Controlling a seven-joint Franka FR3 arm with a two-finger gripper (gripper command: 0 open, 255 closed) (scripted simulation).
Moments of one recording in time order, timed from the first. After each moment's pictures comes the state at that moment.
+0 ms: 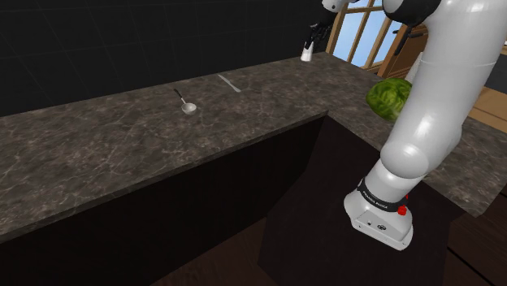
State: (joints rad) arm -0.22 0.25 -0.55 -1.65 0.39 2.00 -0.64
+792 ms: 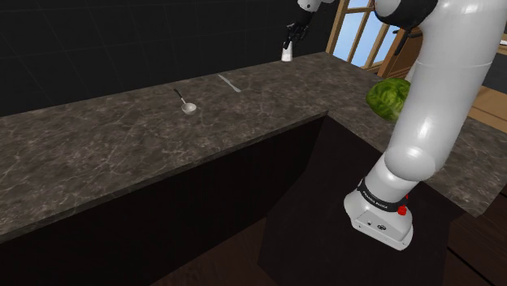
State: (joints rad) arm -0.11 0.28 -0.50 -1.62 0.37 2.03 -0.47
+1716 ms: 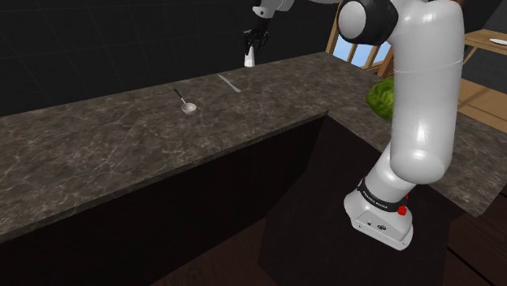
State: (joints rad) arm 0.04 0.48 -0.41 -1.40 0.37 2.06 -0.21
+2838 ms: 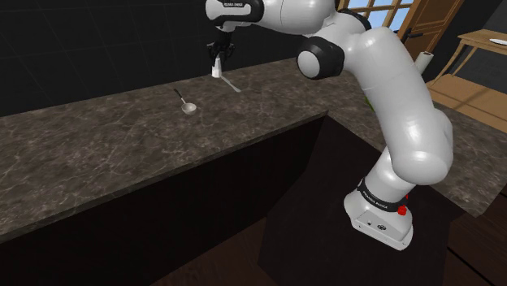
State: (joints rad) arm 0.08 0.85 -0.35 -0.93 0.38 1.99 0.02
